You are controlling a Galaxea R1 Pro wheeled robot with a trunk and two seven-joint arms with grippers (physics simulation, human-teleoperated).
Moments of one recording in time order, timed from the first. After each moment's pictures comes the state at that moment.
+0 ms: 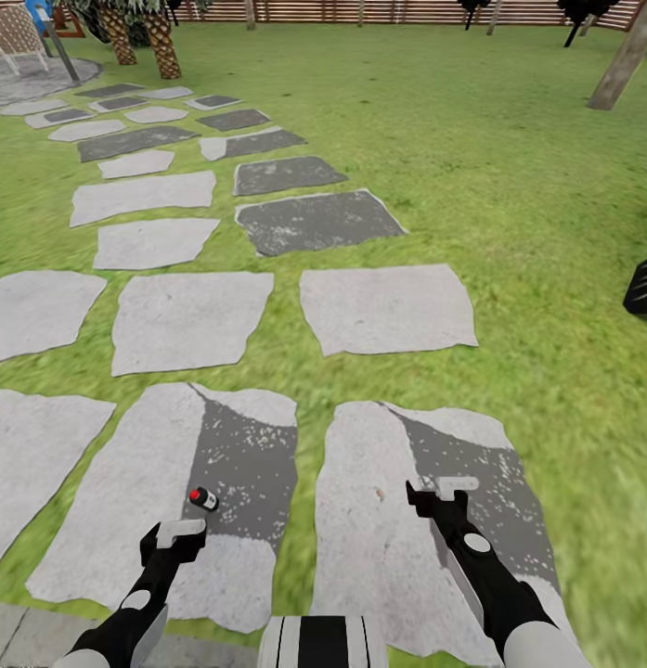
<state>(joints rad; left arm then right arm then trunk) -0.54 0.09 0.06 -0.31 -0.03 -0.42 0.07 -0.53 -0.01 -0.02 -0.65 0.01 -0.11 0.00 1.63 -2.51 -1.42</state>
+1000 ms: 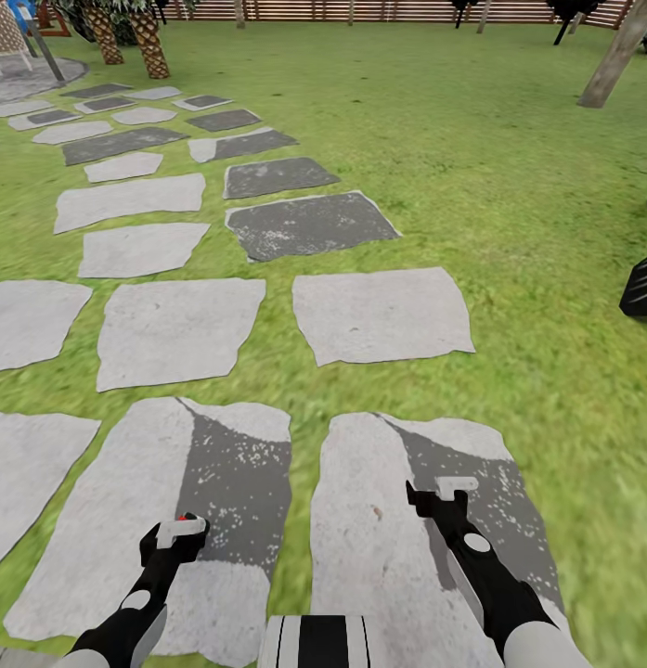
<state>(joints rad) -0.54 0.09 0.06 -0.31 -0.03 -0.42 0.07 -0.53 -0.01 -0.02 -0.65 0.01 -0.11 0.00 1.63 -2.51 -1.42</state>
